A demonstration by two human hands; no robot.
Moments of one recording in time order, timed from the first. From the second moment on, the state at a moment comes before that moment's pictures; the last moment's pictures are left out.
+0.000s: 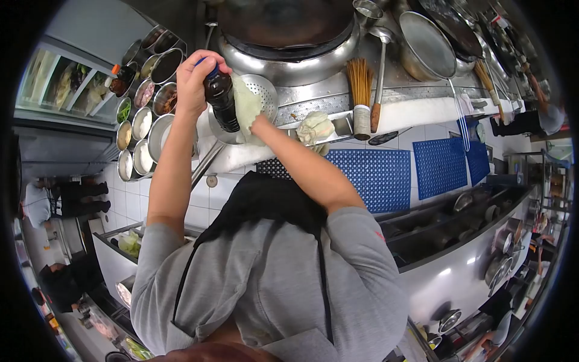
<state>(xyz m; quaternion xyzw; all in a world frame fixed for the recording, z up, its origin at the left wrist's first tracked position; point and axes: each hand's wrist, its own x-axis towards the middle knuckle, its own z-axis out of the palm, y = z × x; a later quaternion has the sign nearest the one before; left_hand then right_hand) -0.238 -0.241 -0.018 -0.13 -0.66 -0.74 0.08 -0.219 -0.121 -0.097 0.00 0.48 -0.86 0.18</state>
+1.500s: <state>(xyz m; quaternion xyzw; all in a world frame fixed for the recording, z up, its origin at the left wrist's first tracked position) -0.242 -0.178 -0.043 -0.19 -0.75 -0.58 0.26 -0.211 -0.076 -0.107 -0.05 0.67 -0.73 -0.14</state>
